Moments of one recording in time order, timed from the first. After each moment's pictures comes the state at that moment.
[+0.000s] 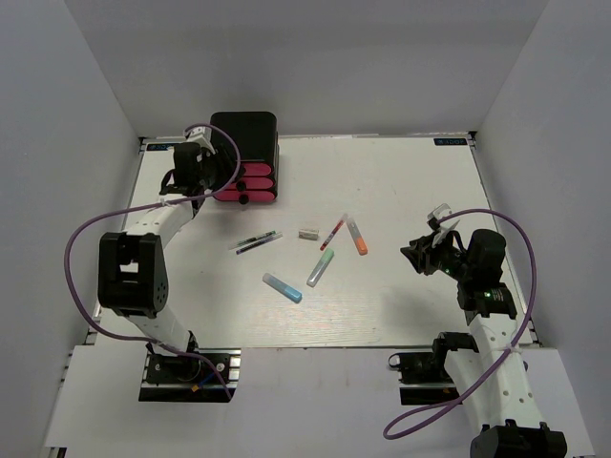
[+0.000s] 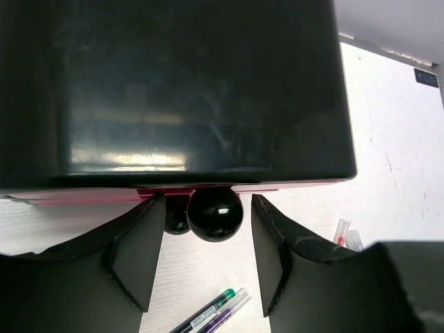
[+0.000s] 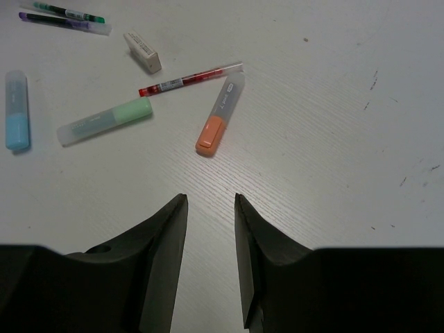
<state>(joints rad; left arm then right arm) -0.08 1.67 1.14 0.11 0.25 -0.43 -0.04 0.62 0.49 -0.29 -0.70 -0.28</state>
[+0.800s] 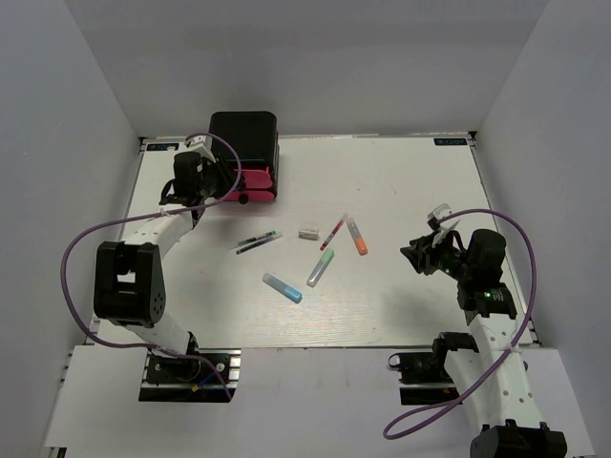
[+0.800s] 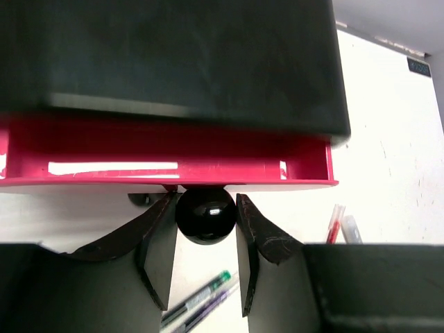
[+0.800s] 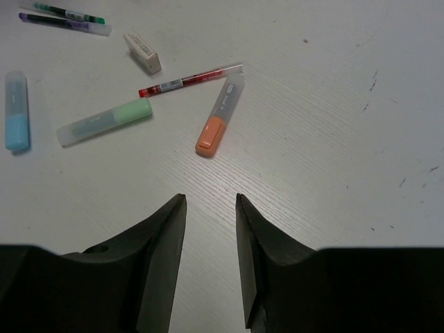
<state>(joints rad) -0.09 1.63 1.05 0.15 0.26 -0.44 -0.04 0.62 0.49 -0.29 -0.70 -0.28</state>
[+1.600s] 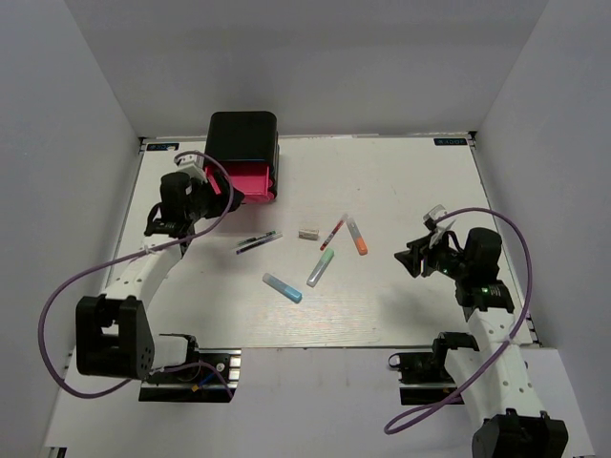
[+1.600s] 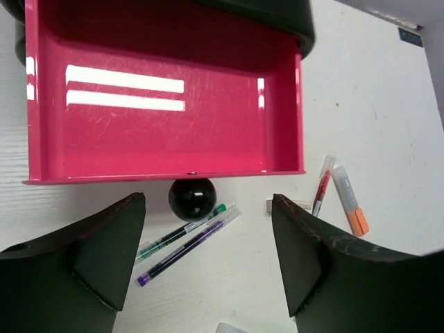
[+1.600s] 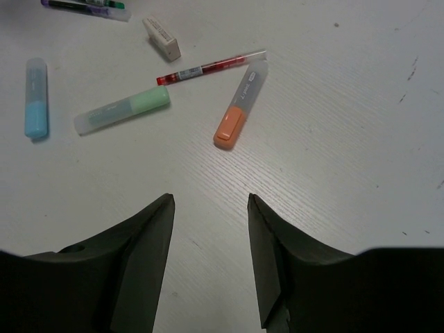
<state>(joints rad) -0.09 1.30 0.83 0.04 0.27 -0.41 -0.04 0.66 0.48 -0.28 -0.75 -0.28</state>
